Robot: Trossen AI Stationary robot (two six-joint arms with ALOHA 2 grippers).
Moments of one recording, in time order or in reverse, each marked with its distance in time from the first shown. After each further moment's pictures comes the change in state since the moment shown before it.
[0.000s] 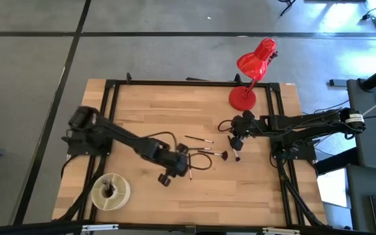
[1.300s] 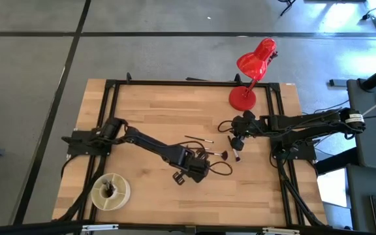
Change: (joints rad) left arm 0.031 0.368 0.417 -0.219 -0.057 0.267; right arm 0.000 0.000 0.000 -0.026 0.000 0.001
